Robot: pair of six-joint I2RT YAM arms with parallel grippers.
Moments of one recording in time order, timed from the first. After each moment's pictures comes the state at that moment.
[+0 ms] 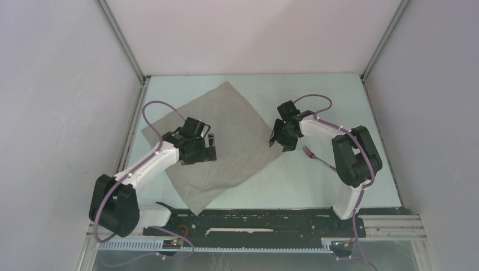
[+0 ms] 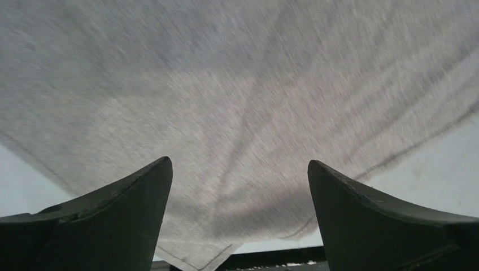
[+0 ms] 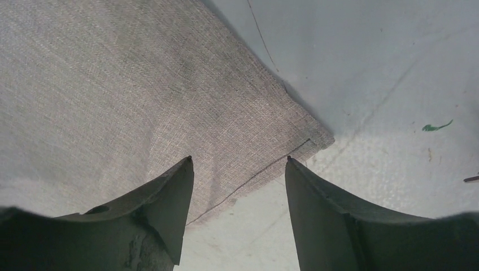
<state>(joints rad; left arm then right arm) -0.40 1.31 0.89 -0.71 -0.09 -0.50 0.44 1.82 1.21 -0.57 -0.06 0.73</state>
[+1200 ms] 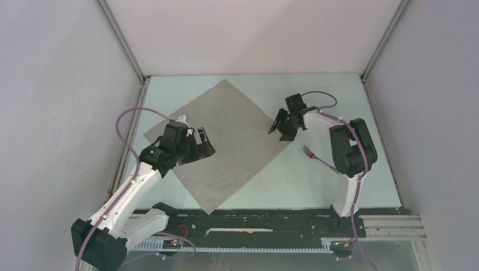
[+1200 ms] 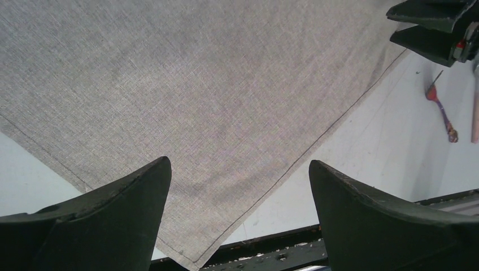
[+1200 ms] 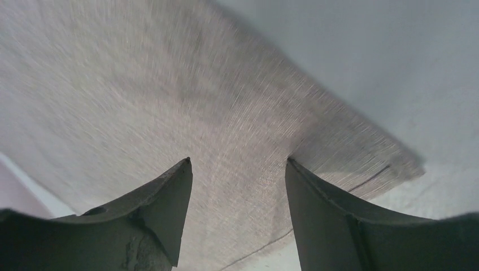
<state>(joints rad) -0.40 0.96 0.80 -0.67 0.01 -0.63 0.36 1.93 1.26 -0.40 -0.15 0.79</state>
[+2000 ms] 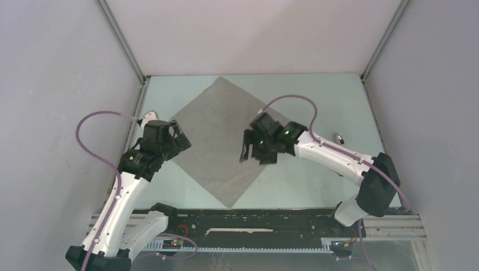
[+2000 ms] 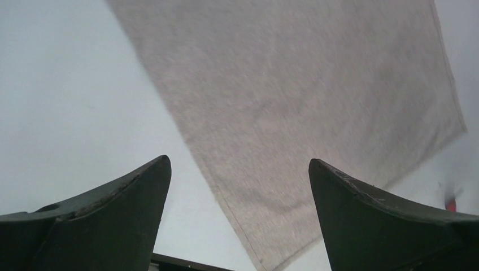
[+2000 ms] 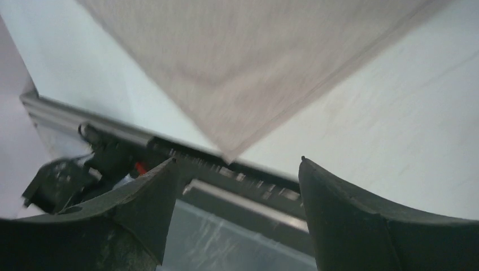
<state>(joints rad) -0.28 0.85 0.94 -0.85 -0.24 -0.68 0.77 1.56 1.31 -0.74 -0.01 0.82</state>
